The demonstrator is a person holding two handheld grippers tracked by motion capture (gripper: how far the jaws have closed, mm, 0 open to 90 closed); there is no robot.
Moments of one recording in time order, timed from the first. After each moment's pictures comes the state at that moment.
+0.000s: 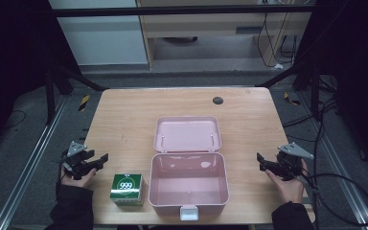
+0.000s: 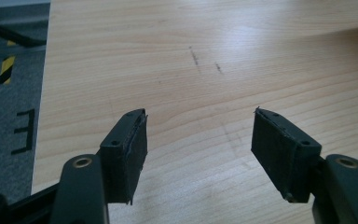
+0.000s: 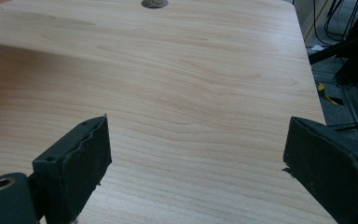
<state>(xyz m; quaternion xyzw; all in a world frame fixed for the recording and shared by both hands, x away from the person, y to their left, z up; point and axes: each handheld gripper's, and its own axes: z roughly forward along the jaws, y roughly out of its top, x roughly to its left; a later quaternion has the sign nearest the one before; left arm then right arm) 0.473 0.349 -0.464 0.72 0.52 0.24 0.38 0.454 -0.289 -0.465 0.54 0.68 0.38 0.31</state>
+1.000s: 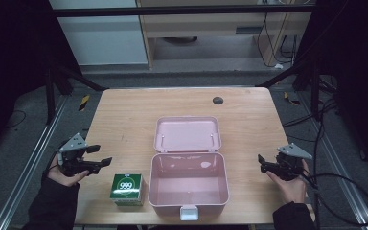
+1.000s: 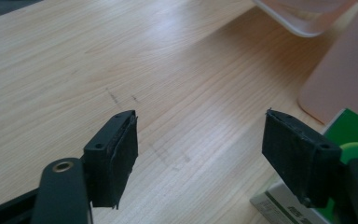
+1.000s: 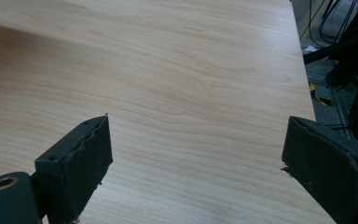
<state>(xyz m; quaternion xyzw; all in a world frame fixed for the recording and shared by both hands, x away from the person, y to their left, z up) 0.465 0.340 -0.402 0.83 0.35 0.17 0.39 0.455 -0.292 -0.470 0.53 0.70 0.36 0.32</state>
